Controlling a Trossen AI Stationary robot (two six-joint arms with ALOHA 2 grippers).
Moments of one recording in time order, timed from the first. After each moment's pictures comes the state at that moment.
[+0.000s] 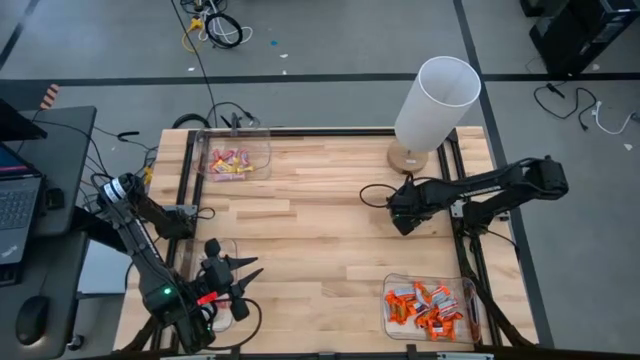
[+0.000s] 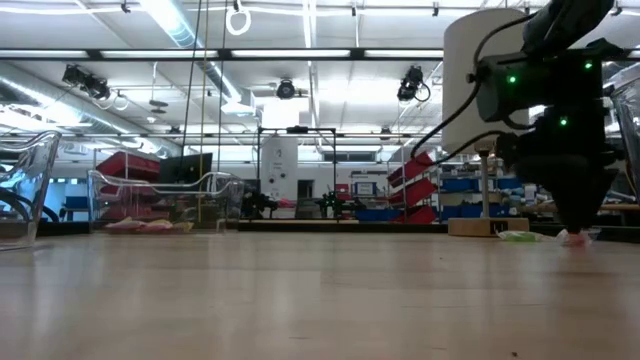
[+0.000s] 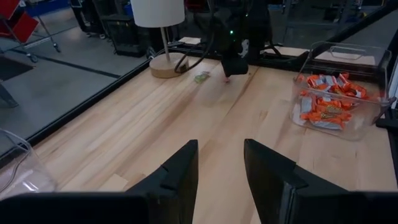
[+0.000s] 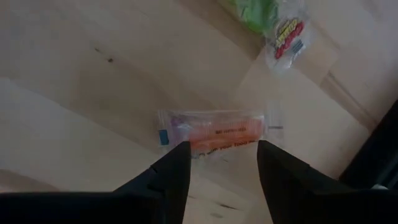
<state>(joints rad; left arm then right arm) -0.99 1.55 1.33 -1.17 -1.24 -1.36 -0.06 1.34 0.63 -0.98 0.19 0.95</state>
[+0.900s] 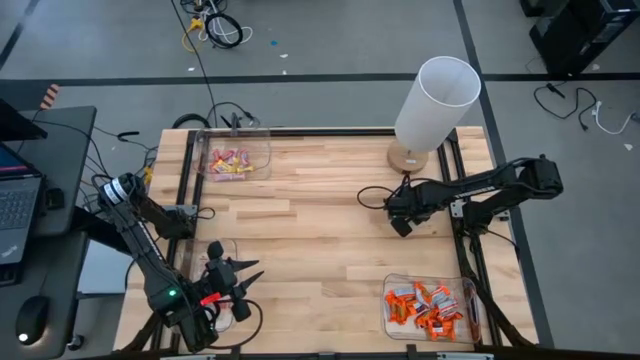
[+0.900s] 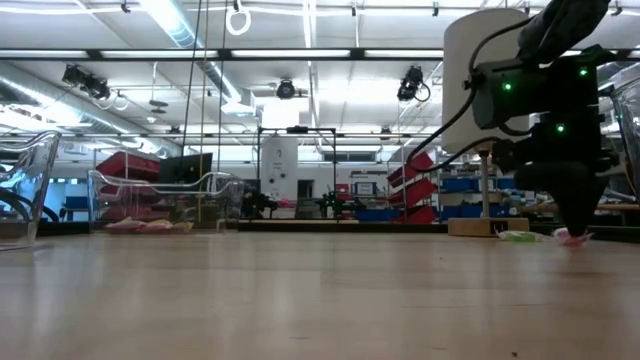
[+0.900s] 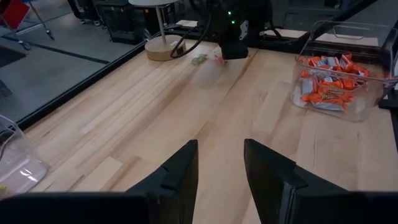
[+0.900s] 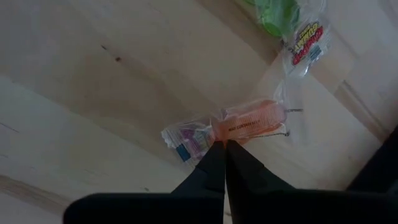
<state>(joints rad) -0.99 1.55 1.25 -1.09 -1.18 -1.37 -0.05 1.39 0.63 -0.94 0.18 0.92</state>
